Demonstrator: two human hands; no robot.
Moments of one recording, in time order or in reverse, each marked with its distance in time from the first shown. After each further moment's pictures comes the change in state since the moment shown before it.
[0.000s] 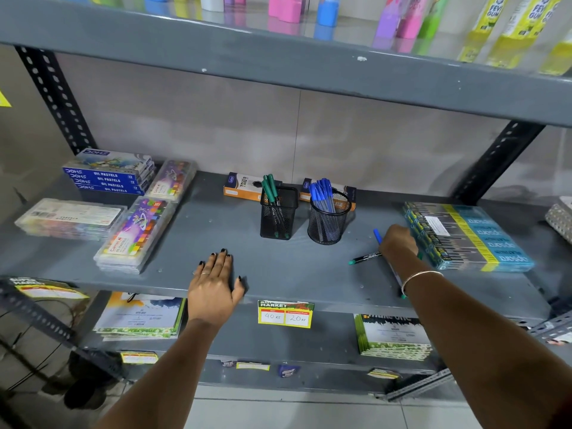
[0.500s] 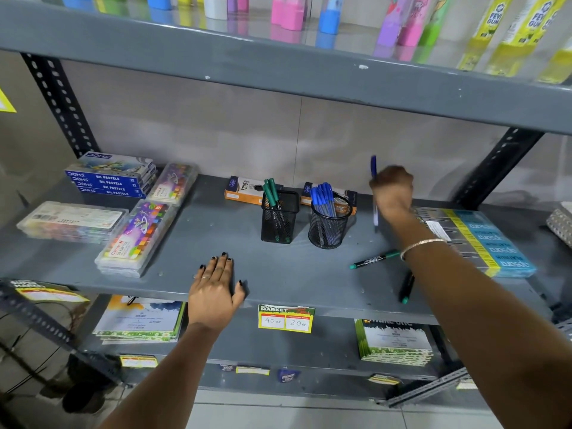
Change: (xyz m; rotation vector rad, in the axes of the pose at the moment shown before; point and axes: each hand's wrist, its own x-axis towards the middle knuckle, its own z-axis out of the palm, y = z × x) left_hand 0.000 -0.001 0.000 0.025 -0.021 -0.001; right_hand 0.004 -0.070 -0.077 0.429 0.295 -0.183
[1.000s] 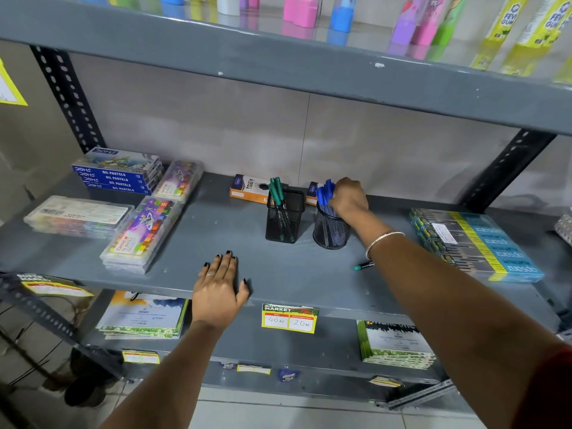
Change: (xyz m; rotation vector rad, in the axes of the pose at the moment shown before) left_hand 0.000 0.001 -0.001 -0.018 0.022 0.007; right_hand -0.020 -0.032 0.064 -0.191 -0.292 -0.214
